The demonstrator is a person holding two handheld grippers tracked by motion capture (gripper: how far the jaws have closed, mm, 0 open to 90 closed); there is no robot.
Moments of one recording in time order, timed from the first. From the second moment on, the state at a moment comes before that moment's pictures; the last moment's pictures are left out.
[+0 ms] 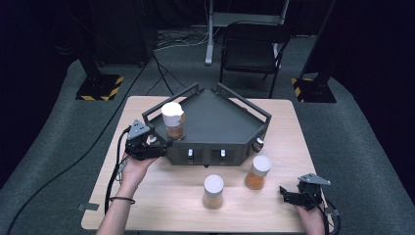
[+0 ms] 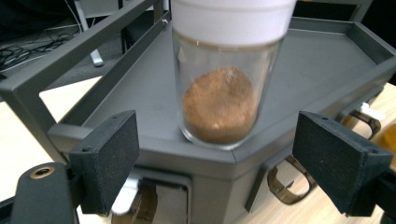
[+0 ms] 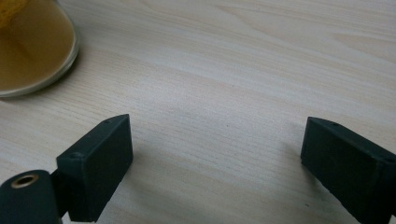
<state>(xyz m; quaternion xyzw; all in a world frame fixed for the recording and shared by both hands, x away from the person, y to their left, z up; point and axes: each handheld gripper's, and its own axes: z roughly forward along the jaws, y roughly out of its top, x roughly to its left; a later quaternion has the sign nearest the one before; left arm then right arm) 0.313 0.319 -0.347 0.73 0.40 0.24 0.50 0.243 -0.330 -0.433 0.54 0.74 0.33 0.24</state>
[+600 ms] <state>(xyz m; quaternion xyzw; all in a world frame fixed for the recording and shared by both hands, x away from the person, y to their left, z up) 0.296 0.341 -0.384 0.74 0.43 0.22 0.48 0.243 -0.329 -0.433 0.54 0.74 0.33 0.24</state>
